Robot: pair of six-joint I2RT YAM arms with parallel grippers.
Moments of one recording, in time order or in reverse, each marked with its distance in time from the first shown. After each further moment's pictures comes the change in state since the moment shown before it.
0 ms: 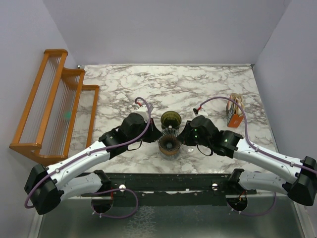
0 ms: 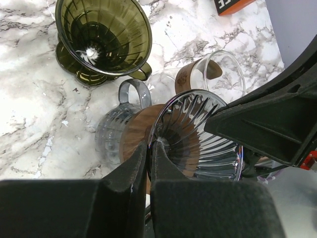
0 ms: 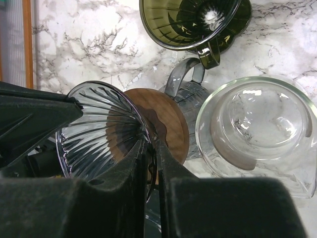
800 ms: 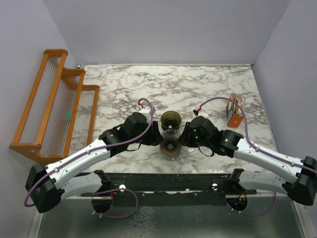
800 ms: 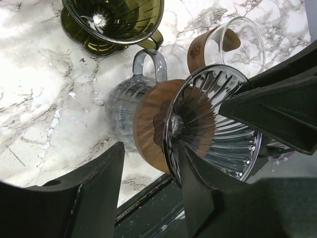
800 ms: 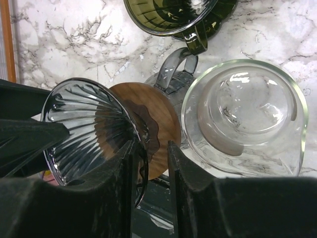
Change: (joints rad) left arm -0.019 0.017 0.069 -0.180 -0.002 0.018; right arm 0.002 0.002 0.018 -0.078 -0.001 0.003
